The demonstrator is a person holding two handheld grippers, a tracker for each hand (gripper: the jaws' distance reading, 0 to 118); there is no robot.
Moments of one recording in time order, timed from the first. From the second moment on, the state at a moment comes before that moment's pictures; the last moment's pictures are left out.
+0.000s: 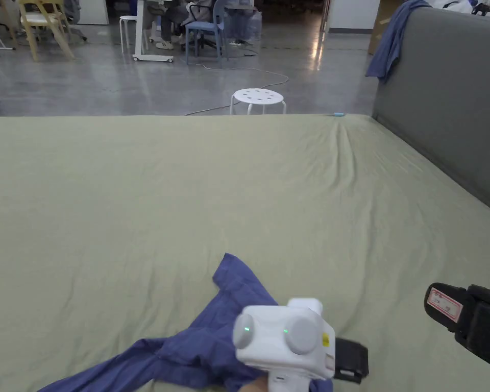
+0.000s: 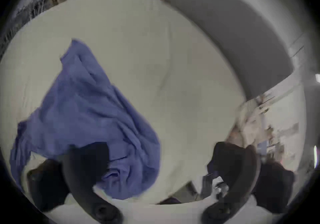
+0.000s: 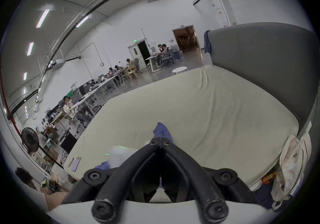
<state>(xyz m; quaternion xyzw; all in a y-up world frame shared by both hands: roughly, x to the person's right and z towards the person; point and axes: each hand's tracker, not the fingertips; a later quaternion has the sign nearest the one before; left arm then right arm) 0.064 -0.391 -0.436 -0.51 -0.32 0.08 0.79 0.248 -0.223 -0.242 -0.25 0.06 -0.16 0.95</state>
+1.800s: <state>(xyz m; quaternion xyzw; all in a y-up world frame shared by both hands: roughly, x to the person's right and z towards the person) -0.044 -0.339 -0.576 -0.42 -0.23 -0.05 0.88 0.198 -0.446 -0.376 -0.55 0.01 -0.08 0.83</state>
